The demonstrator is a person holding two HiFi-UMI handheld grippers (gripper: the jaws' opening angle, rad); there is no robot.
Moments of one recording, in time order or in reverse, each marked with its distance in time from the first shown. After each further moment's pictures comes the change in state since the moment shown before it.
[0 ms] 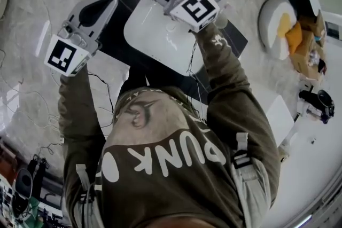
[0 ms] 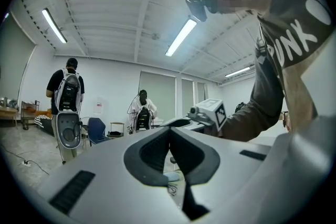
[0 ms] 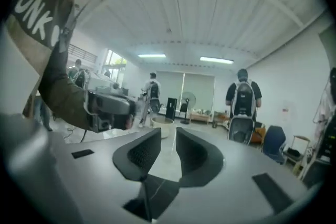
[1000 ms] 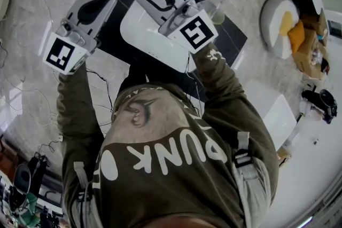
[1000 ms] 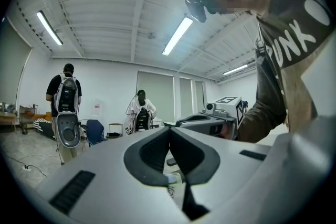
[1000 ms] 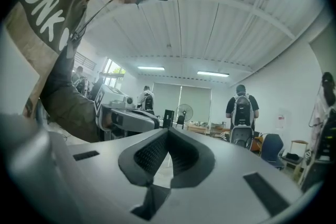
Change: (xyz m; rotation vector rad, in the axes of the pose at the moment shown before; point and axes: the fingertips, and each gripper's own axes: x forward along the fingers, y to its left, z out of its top) left arm 0.014 -0.027 0.015 0.035 0.012 -0.012; right arm -0.050 0.050 0.047 0.040 -0.168 -0.059
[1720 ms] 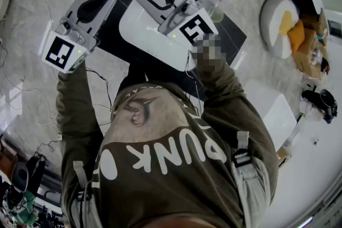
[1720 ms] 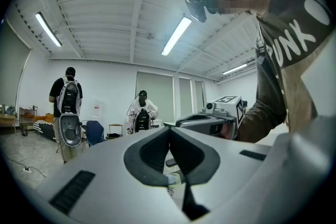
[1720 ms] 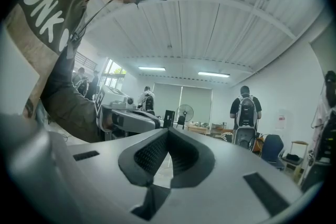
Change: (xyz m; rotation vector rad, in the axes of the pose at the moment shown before) left arm 0.001 -0.001 0.000 0.005 -0.004 0.000; right arm 0.000 0.001 0.000 -0.007 0.006 0.002
